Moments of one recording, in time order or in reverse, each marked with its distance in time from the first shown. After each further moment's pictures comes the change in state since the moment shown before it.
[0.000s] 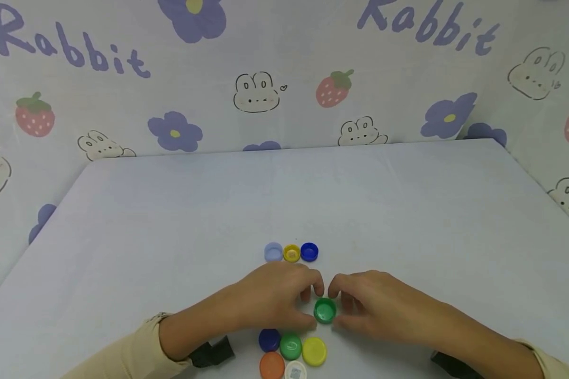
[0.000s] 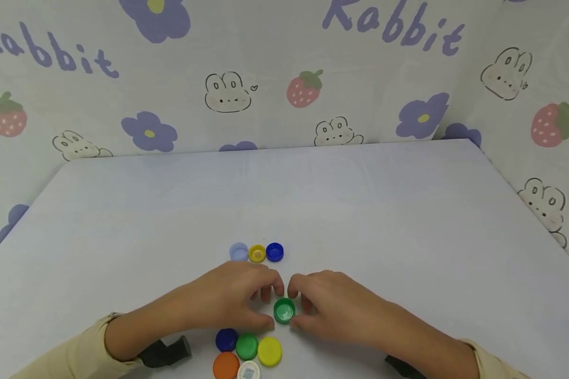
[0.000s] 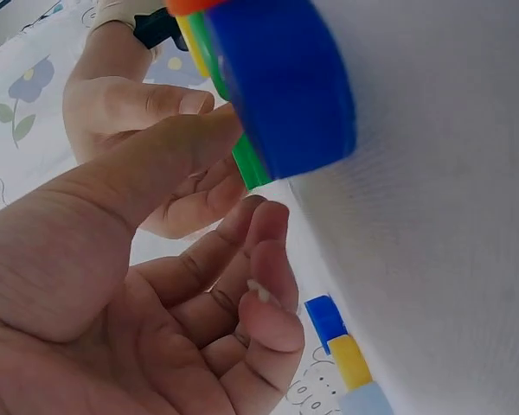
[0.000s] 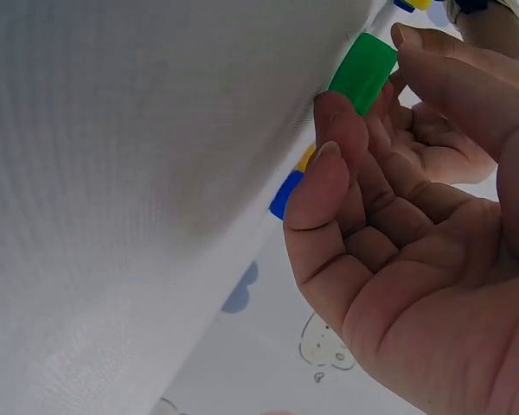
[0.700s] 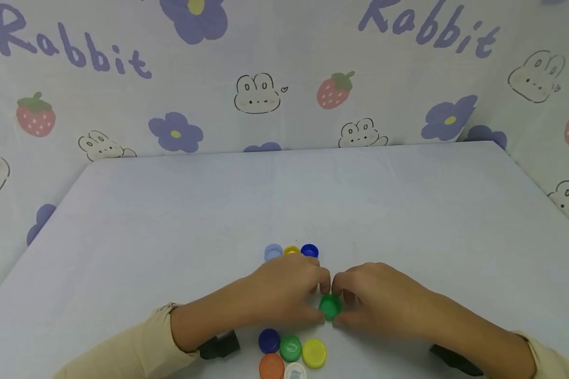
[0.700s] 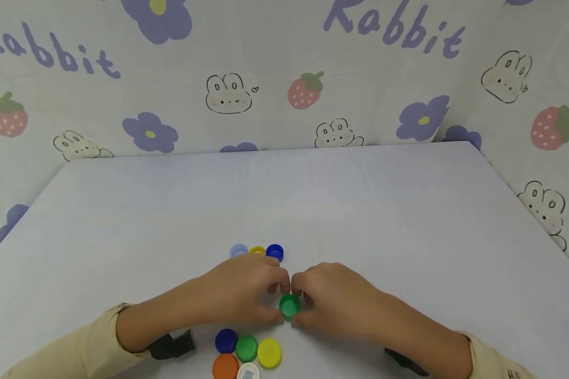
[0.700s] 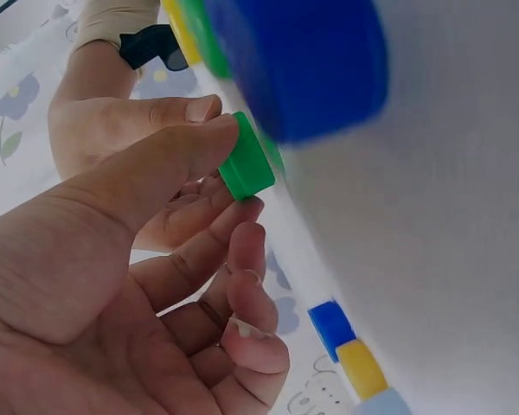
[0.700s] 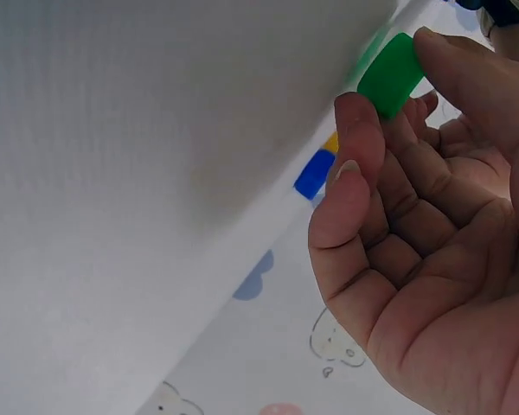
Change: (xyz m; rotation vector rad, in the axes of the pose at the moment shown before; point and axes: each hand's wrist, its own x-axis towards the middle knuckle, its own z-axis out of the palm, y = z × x) left_hand 0.015 0.005 -0.001 0.145 0.031 0.012; right_hand 0.008 -0.001 -0.008 -0.109 0.018 -0.001
